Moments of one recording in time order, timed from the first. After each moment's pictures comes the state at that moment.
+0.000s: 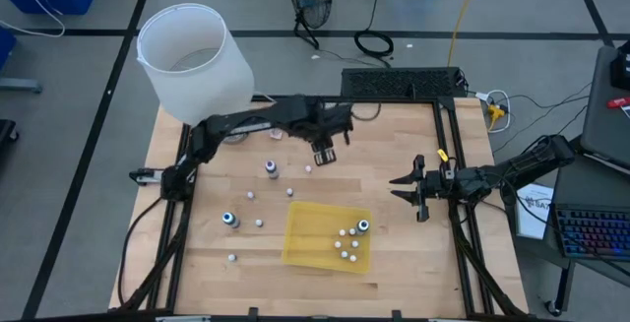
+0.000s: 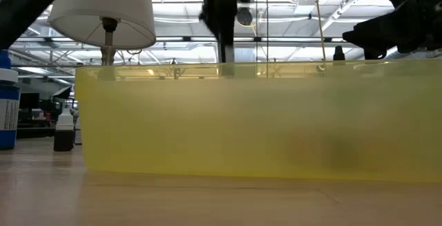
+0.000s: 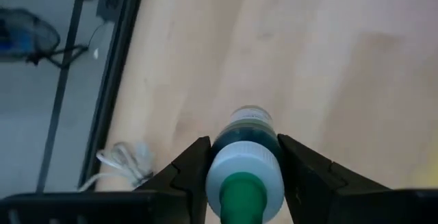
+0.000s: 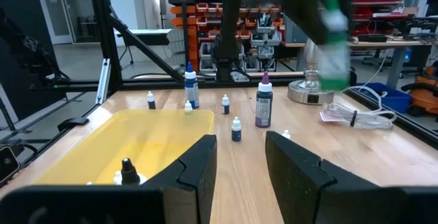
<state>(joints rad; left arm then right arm) 0.15 2.17 2.32 -1.39 -0.29 -0.07 0.36 0.34 0.01 0.31 0.39 0.04</state>
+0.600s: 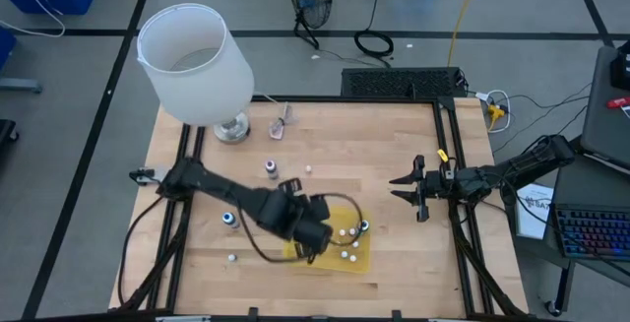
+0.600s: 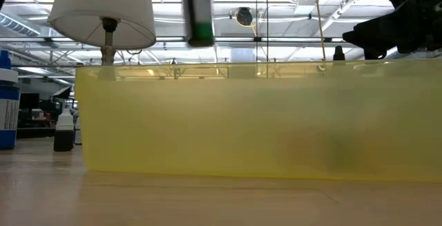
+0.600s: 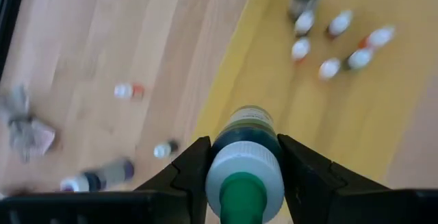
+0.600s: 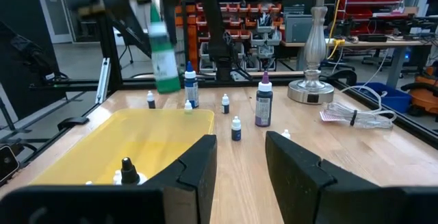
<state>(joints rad) -0.39 2.09 2.19 -1.47 -0.38 -0.63 0.36 0.34 0.02 0.31 0.39 0.04</state>
